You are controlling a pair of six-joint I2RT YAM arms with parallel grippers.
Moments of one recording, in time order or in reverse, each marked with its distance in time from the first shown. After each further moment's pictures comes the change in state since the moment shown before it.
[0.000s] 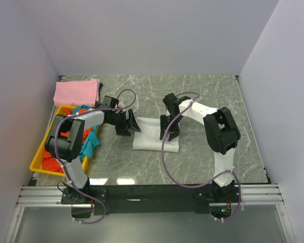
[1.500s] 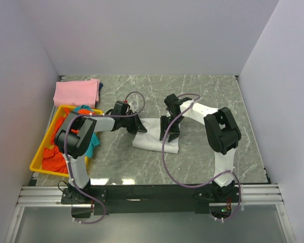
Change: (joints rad) left arm -0.136 0.100 -0.086 0.437 -0.110 -0.203; right arm -0.007 0.005 -0.038 0.037 -0.044 -0.007
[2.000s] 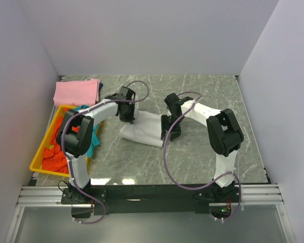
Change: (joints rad) left arm -0.018 0.016 0.369 -0.597 -0.454 0.294; right arm 0.002 -0.042 -0.005 -0.014 0.042 -0.013
